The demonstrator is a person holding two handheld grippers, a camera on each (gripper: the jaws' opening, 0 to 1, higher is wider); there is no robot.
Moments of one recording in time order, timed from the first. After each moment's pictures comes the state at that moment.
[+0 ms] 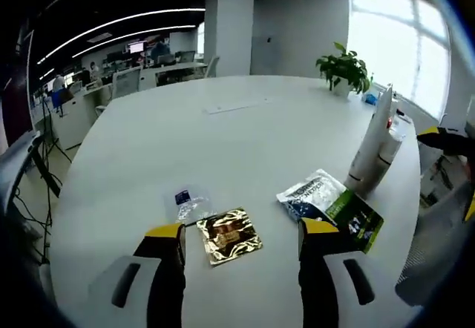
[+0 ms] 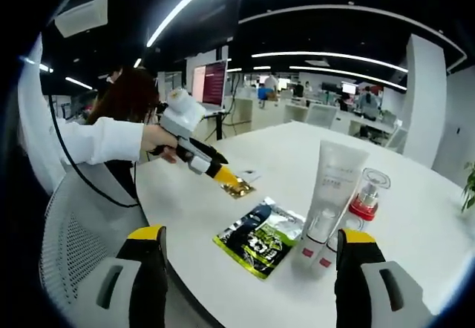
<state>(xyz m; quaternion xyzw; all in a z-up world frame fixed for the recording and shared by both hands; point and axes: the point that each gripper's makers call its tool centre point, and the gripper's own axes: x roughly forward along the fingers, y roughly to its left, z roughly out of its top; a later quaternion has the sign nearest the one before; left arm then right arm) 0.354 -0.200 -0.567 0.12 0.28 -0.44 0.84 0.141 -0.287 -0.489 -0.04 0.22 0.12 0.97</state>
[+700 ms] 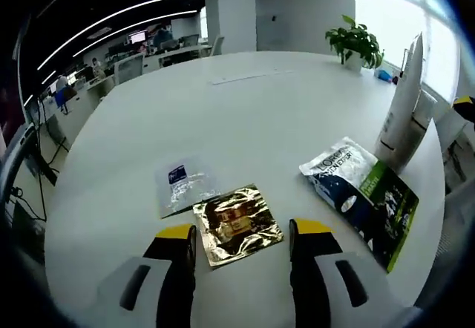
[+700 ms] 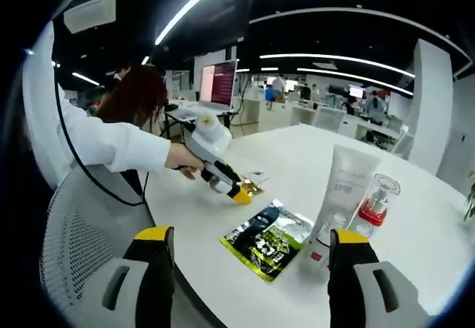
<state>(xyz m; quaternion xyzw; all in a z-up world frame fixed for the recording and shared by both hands) 0.366 -0.200 -0.617 0.17 0.31 -0.42 0.84 0.140 -0.272 -0.488 -0.06 0.21 0.14 0.97</state>
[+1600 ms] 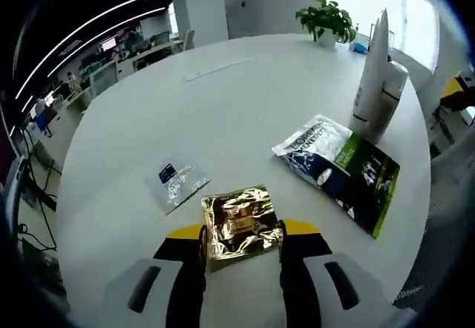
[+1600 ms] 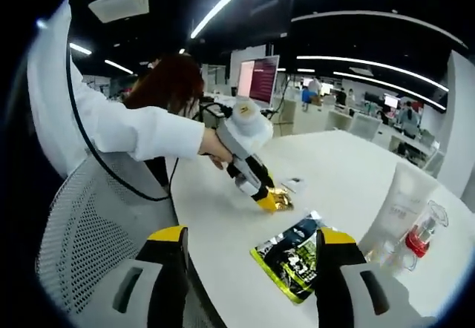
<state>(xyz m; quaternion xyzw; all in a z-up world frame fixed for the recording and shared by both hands) 0.338 -0.193 -0.606 0.25 0.31 -0.49 0.77 0.159 -0.215 -0.505 -0.09 0.23 0.26 0.94</state>
